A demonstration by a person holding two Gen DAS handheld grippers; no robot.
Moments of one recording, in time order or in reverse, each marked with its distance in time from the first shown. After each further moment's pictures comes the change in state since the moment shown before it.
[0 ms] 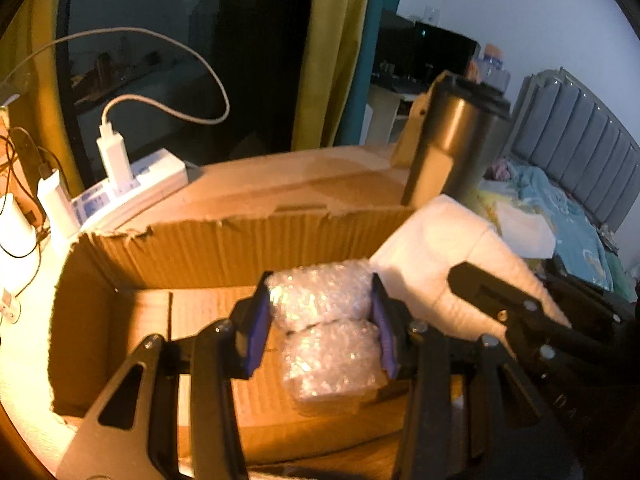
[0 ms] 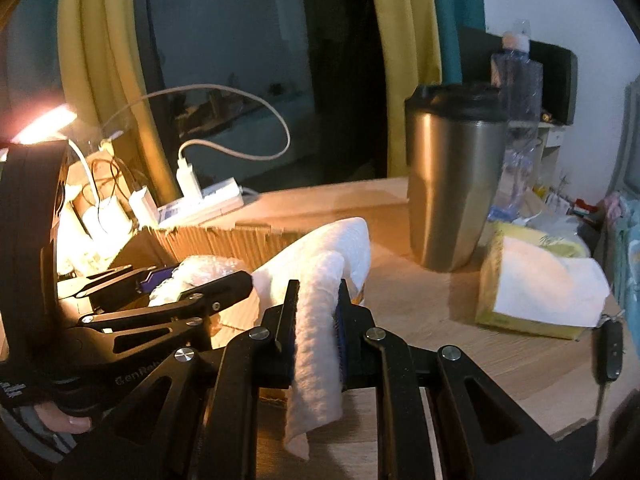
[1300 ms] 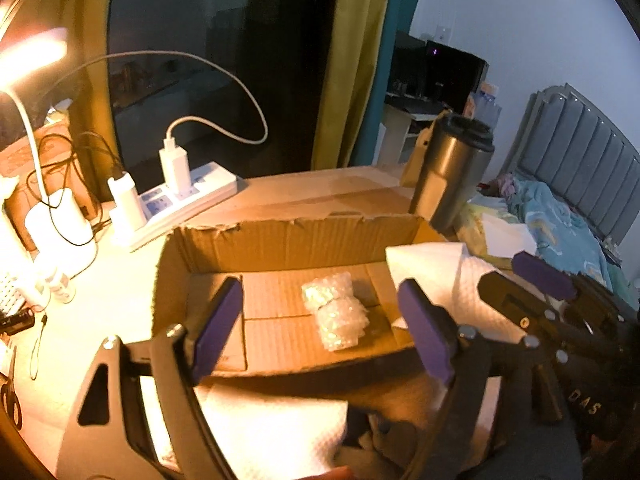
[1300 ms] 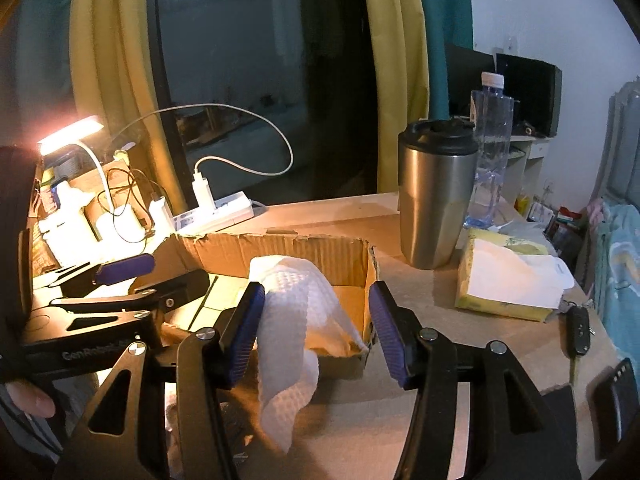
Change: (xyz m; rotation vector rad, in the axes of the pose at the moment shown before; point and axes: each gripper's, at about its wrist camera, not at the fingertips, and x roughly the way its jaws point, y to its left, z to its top) left arm -0.081 0.023 -0.010 -0.030 -0.058 0.036; right arm -0.060 0.028 -0.003 -0.008 -0.048 -0.066
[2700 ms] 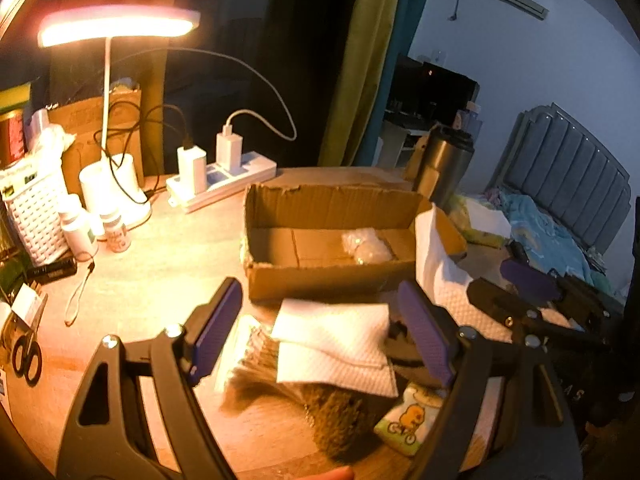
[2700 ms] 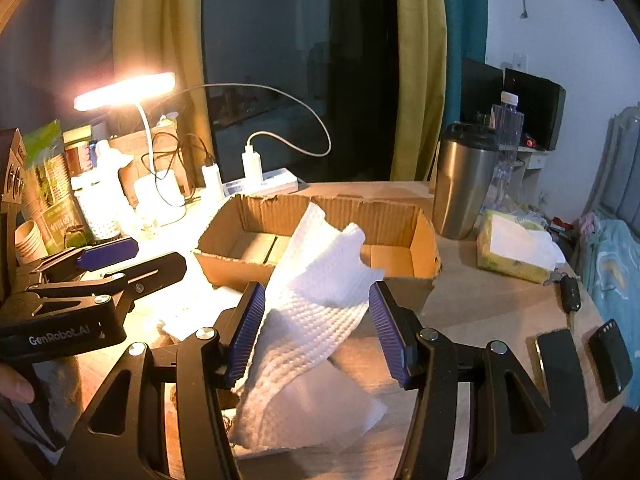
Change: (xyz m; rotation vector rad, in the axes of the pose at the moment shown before) left arm -0.091 0.063 -0.062 -0.039 -0.054 -0.052; right arm -0.048 0.087 -0.044 -0.071 0.019 -0.028
